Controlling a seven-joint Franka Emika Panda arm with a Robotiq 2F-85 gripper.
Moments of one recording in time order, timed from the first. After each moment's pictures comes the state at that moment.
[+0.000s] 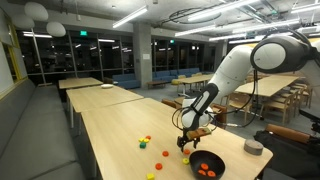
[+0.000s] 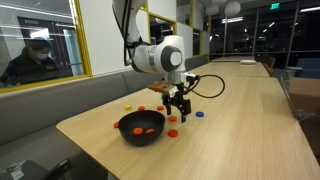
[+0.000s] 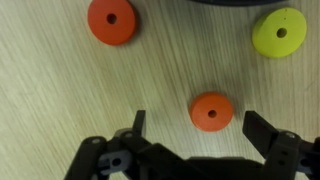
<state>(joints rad) 0.02 0.54 -0.12 -2.09 0.08 2.64 0.27</state>
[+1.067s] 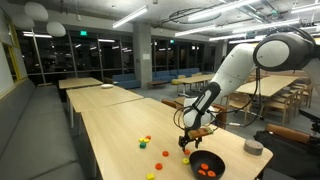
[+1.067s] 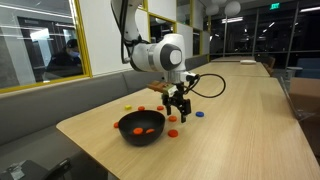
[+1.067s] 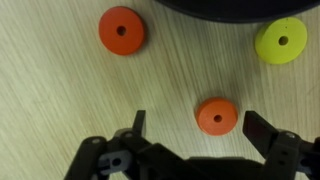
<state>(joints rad) 0.02 0.52 -0.13 -2.12 0.08 2.64 0.29</state>
